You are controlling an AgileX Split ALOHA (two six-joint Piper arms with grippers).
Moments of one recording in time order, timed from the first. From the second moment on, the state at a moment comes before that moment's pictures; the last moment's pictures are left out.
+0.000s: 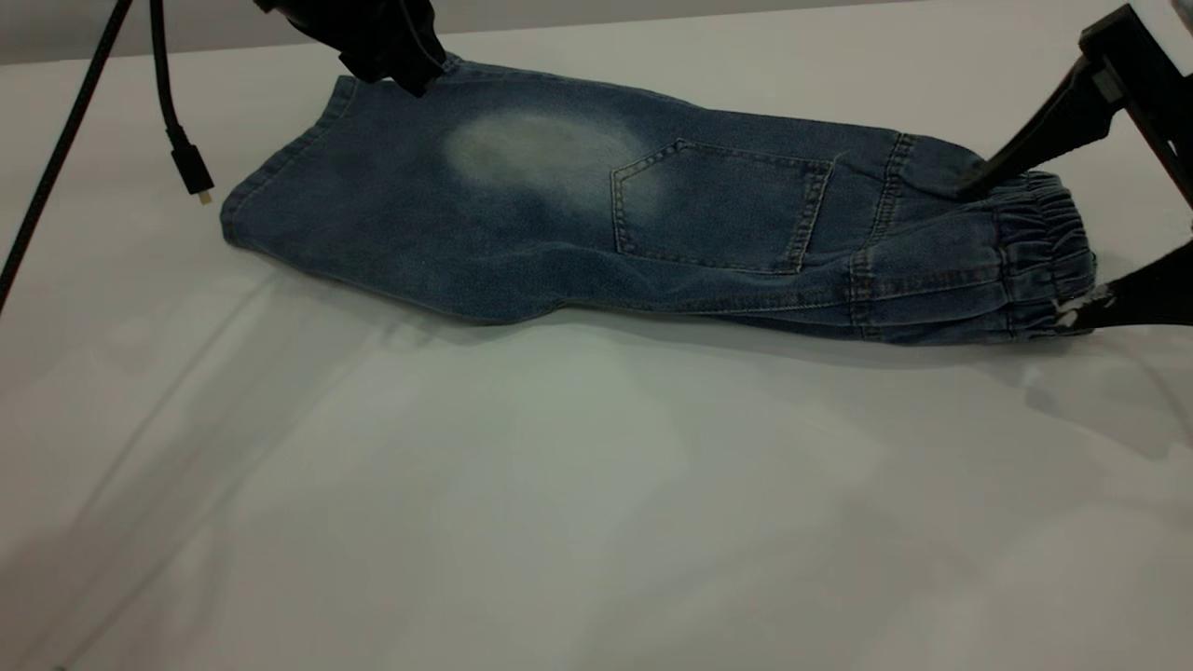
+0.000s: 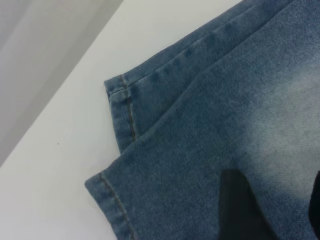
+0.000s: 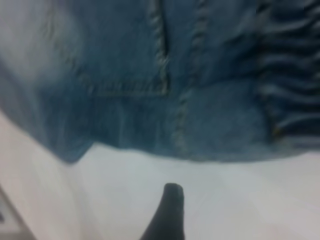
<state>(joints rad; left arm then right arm) -0.34 2.07 -1.25 -0.03 0.08 0.62 -0.21 1.91 -0.70 1.31 0.73 -0.63</state>
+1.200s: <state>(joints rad) -0.34 2.07 -1.25 -0.03 0.07 0.62 -0.21 2.01 -0.78 1.37 0.63 -0.48</state>
